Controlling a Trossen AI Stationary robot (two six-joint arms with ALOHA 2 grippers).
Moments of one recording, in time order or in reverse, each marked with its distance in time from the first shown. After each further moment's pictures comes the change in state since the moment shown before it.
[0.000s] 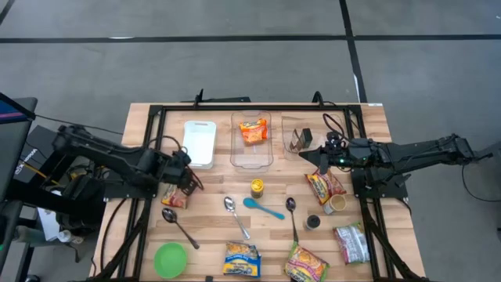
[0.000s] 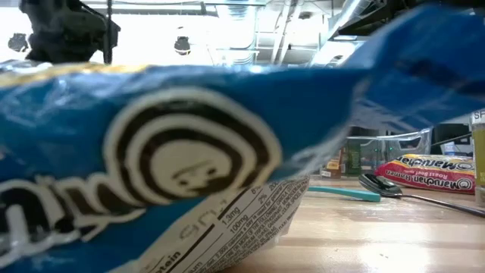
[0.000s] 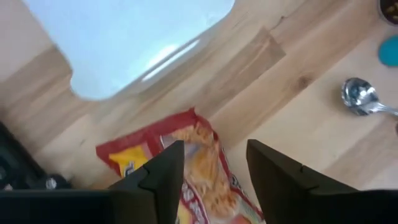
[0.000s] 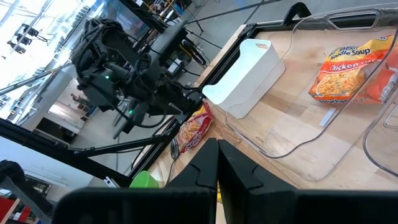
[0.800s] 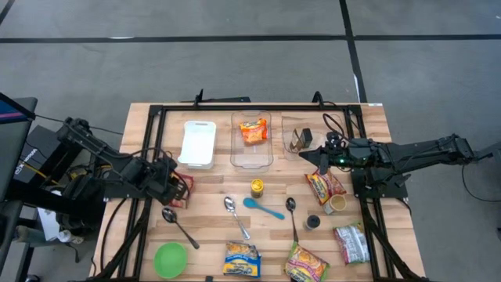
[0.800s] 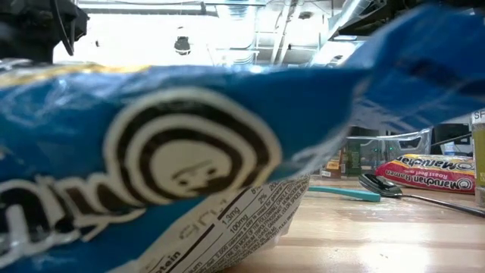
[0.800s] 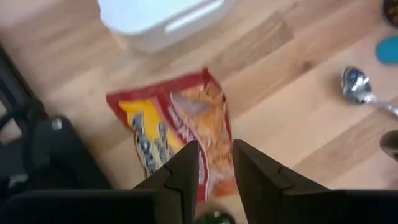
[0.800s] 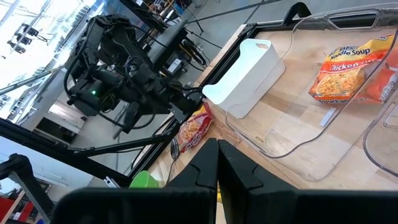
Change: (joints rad) left arm -0.274 -0.082 0.000 -0.159 -0.069 -0.427; right arm 0.000 0.000 0.000 0.000 0.000 0.000
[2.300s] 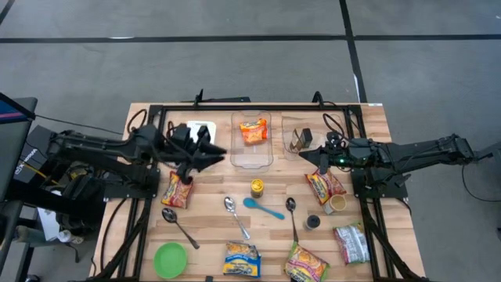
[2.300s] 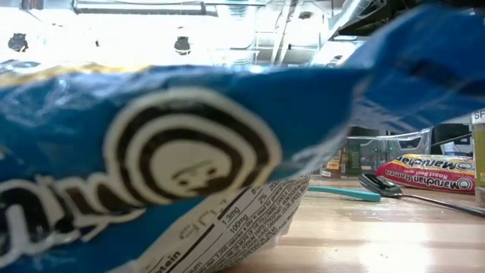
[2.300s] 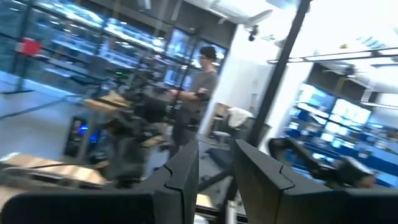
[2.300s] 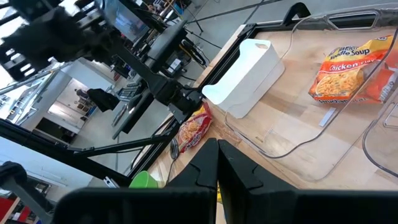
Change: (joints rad) left arm 0.441 0.000 0.000 1.681 0.424 1.190; right arm 0.000 0.000 0.000 -0.001 0.001 0.000
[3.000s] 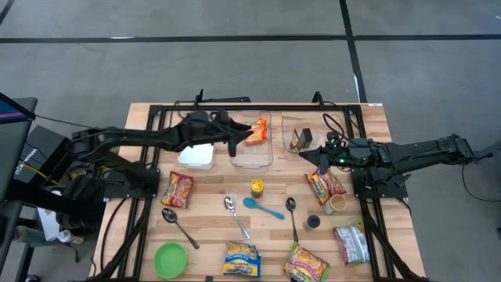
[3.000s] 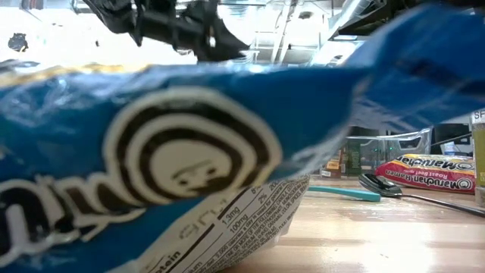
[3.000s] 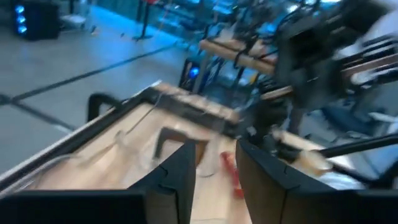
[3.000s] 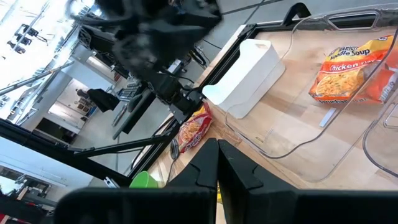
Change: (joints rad) left arm 0.360 0.383 0.000 0.018 0.001 0.071; right arm 0.000 0.000 0.000 0.001 0.000 0.000
